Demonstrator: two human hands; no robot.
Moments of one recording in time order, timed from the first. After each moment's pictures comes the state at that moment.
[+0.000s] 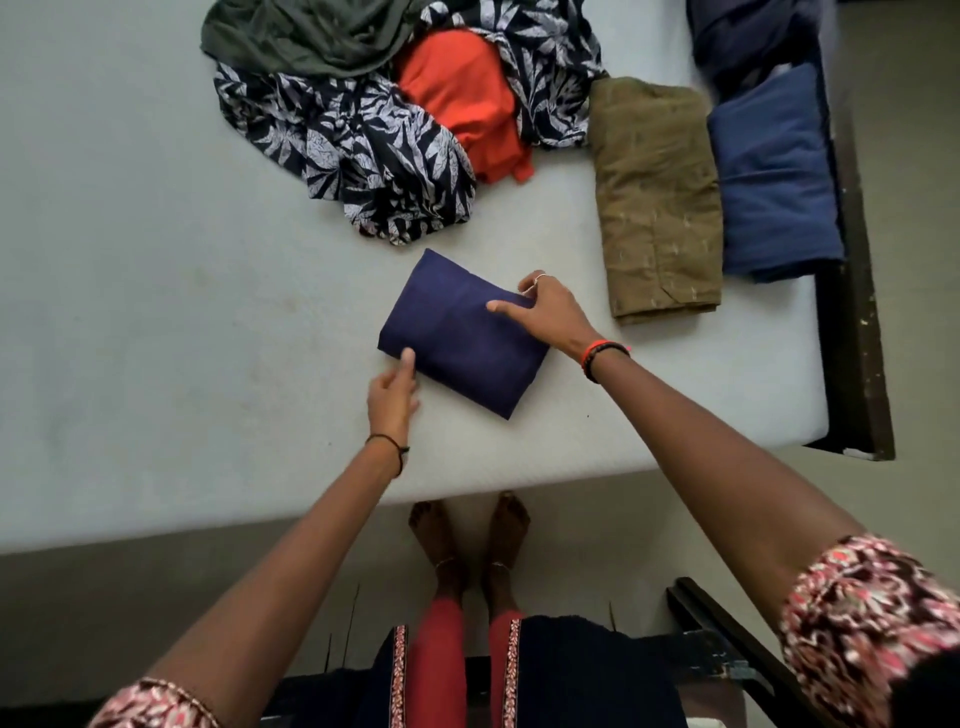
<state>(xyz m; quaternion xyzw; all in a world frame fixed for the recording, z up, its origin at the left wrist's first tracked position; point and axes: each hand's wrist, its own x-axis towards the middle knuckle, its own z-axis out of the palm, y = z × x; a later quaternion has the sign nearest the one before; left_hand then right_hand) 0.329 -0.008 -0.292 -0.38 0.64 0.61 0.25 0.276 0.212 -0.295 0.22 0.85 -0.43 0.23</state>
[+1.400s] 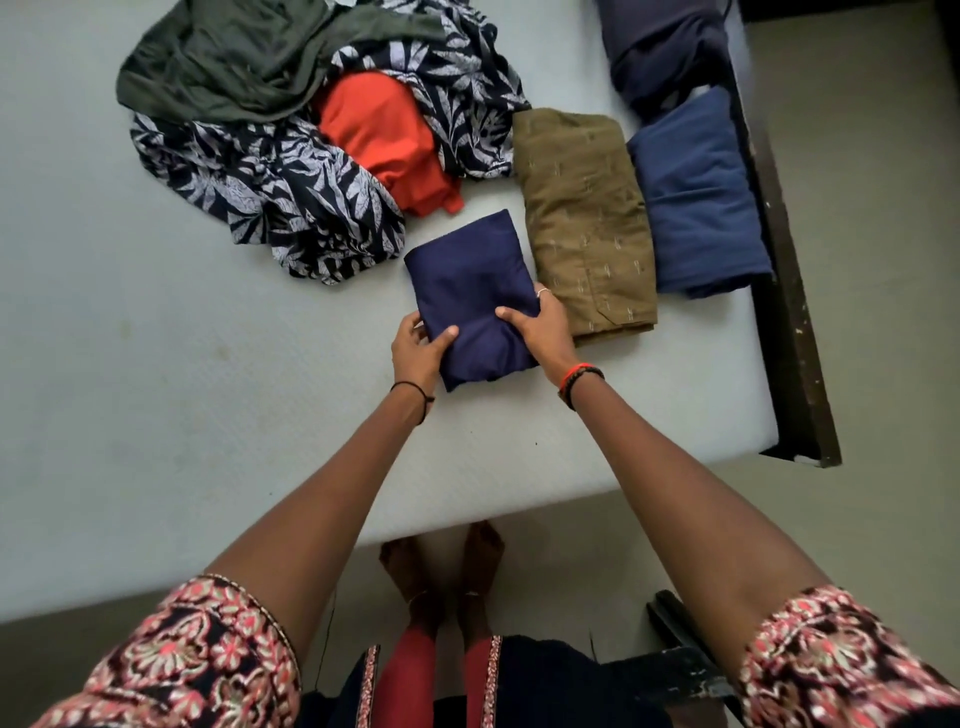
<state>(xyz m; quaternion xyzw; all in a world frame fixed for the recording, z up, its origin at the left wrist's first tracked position) 0.262 0.107 -0.307 -0.25 0.68 0.64 0.25 0.282 0.266 -0.300 0.34 0.71 -0.61 0.07</state>
